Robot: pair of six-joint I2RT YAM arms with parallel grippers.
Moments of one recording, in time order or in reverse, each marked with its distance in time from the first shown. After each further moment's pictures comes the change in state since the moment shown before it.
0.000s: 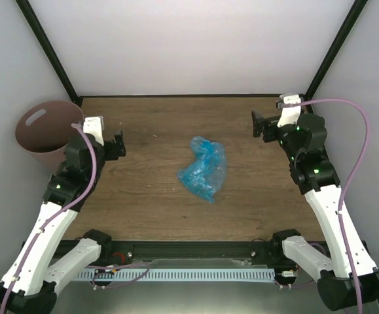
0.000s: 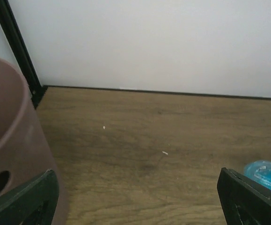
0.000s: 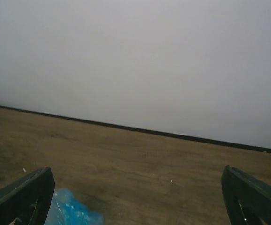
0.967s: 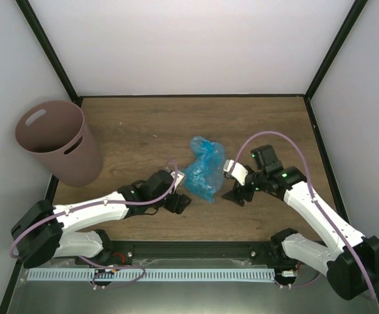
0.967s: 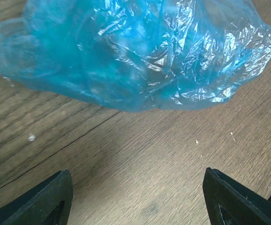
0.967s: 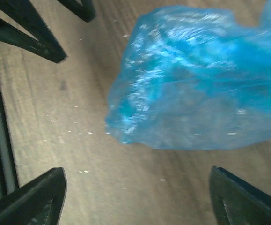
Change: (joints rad) left arm -0.577 0.413 -0.398 0.304 0.385 -0.213; right arm 0.177 0.071 -0.298 -0.460 -0.478 -0.626
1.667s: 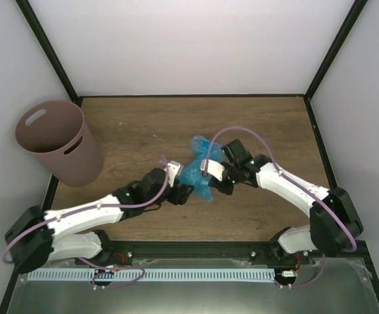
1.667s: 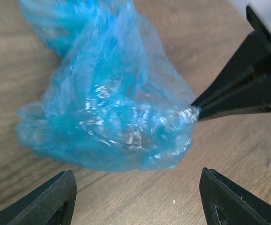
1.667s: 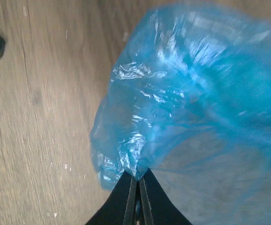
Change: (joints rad) left arm -0.016 -0.008 -0.035 0.243 -0.072 -0.098; right arm 0.224 0.357 0.039 0.207 0.124 -0.001
